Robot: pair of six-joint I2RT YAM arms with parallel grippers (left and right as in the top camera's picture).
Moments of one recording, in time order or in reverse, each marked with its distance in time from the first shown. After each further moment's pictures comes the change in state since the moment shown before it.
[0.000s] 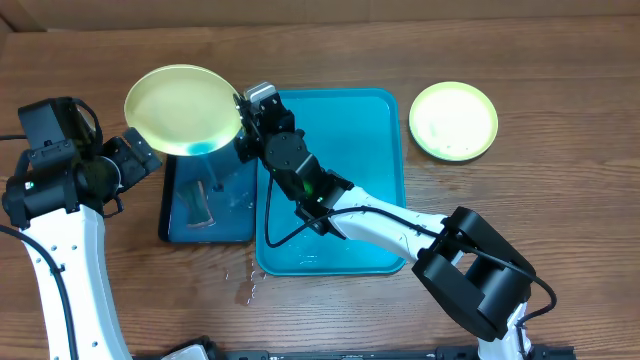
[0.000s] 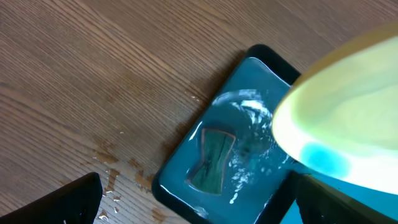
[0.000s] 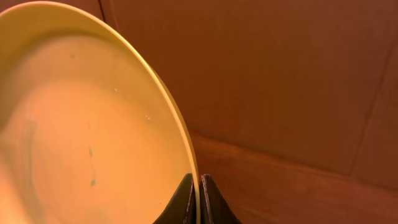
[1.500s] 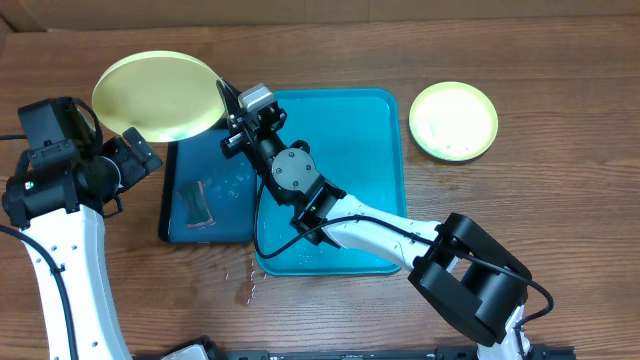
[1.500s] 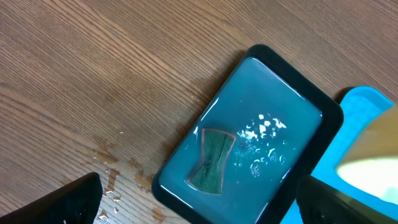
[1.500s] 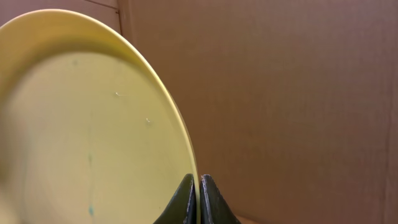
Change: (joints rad) left arm 0.000 0.000 0.000 0.000 0.000 0.000; right arm 0.047 0.000 0.000 0.301 0.028 -0.086
